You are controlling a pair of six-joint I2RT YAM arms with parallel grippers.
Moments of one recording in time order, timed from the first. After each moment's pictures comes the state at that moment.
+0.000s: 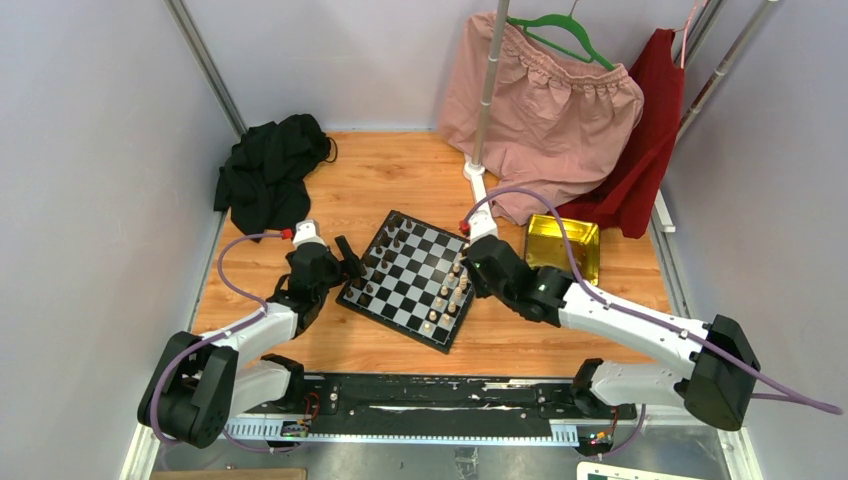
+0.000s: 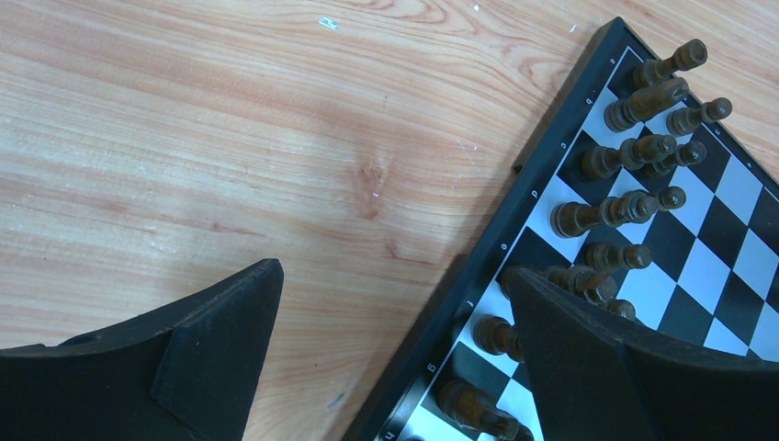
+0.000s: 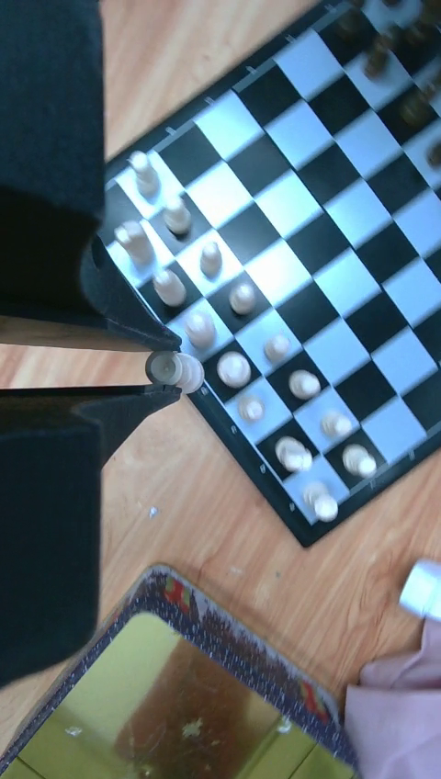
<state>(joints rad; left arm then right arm) -0.31 1.12 0.28 0.31 -0.25 -0.52 0.93 1.16 0.82 -0.37 0.38 0.28</state>
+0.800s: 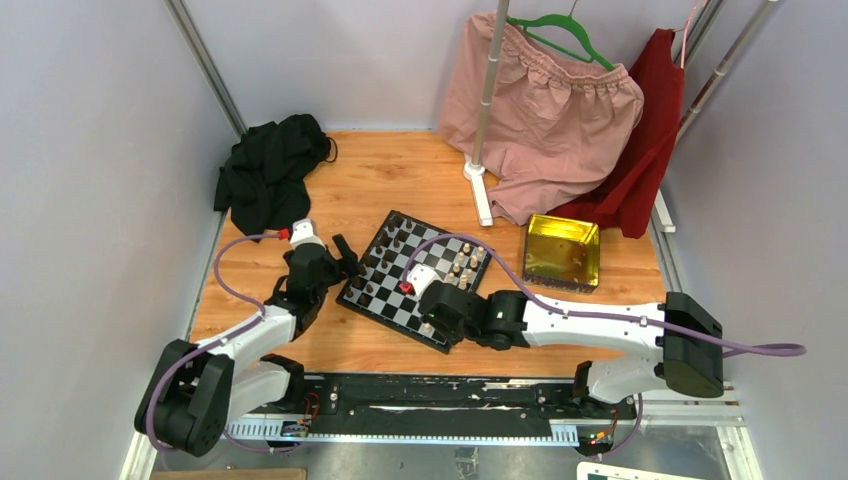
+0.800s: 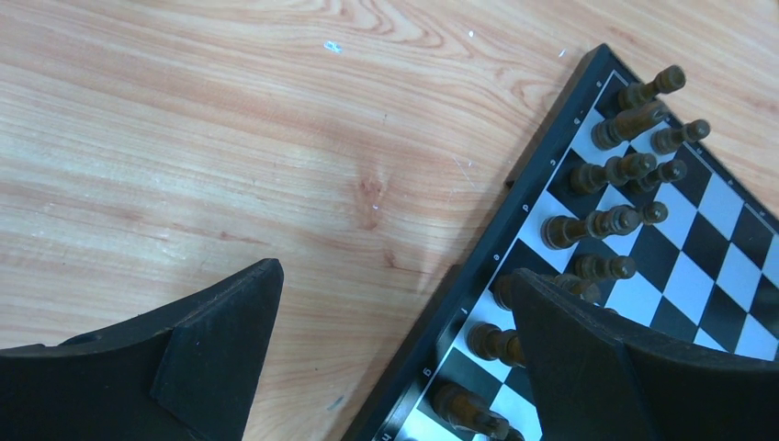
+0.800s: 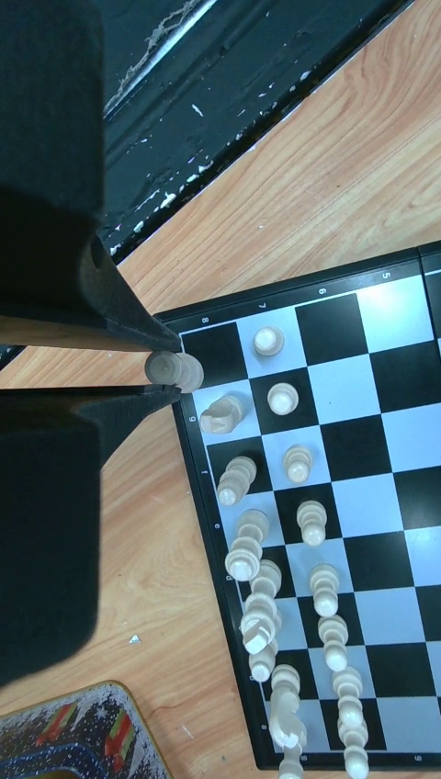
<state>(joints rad) -0.32 1.10 0.28 0.31 -0.27 -0.52 1.28 1.33 0.91 -0.48 0.30 0.18</state>
